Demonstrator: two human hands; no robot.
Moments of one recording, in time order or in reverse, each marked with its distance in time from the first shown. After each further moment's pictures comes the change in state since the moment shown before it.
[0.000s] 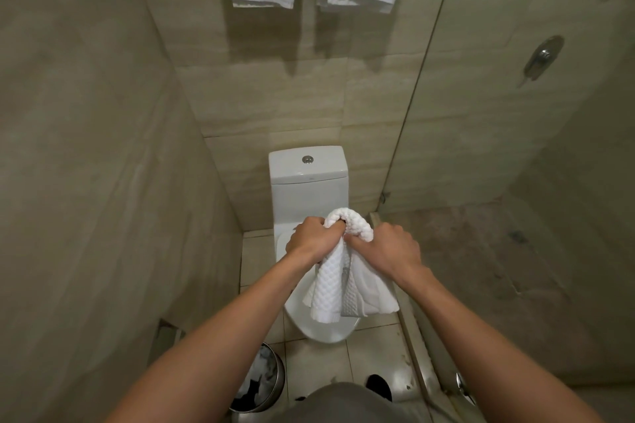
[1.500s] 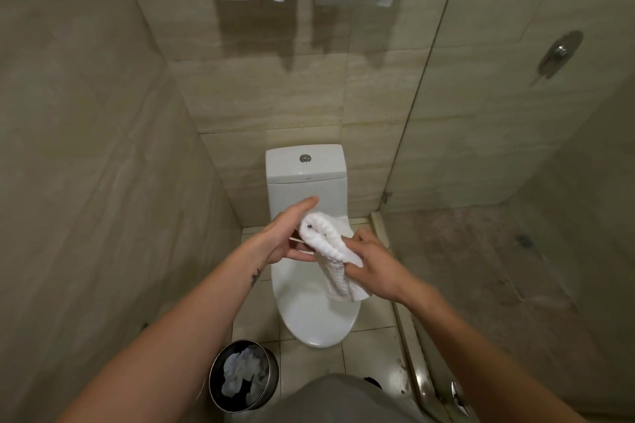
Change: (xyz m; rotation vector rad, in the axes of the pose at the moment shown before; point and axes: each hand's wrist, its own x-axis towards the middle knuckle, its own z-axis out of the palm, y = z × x) left_hand 0.035 0.021 -0.026 -0.481 -0.275 -0.295; right_hand 0.036 0.047 0.019 0.357 -0.269 -0.572
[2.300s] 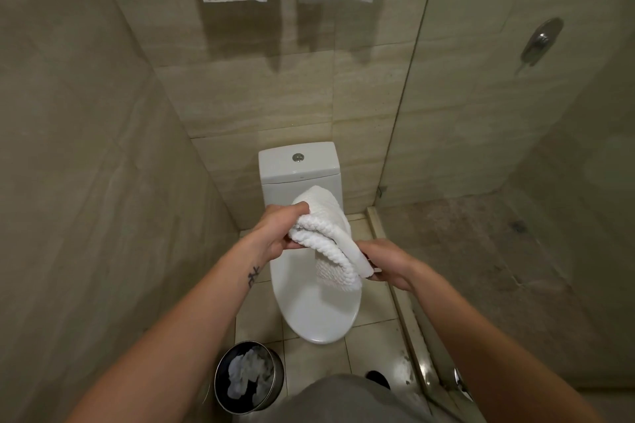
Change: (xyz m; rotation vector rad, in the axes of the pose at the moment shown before) left_hand 0.004 0.001 0.002 -0.039 0.164 0.118; right_hand 0.000 0.006 -0.007 0.733 -0.017 0.714
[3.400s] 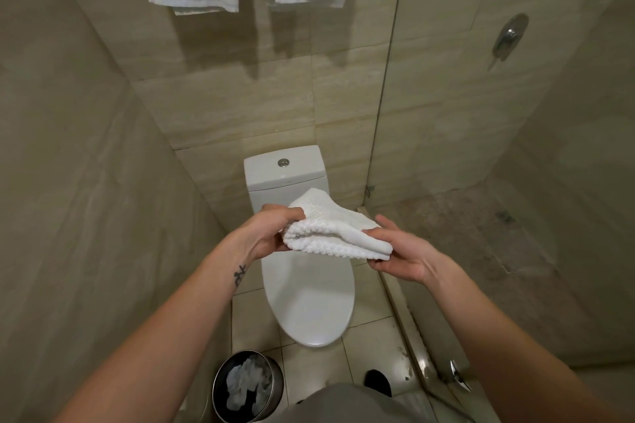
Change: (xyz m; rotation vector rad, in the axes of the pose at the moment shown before) left_hand -0.013 0.016 0.013 0.155 -0.148 -0.038; right_hand -0.023 0.002 -0.044 0.731 -0.061 -0.012
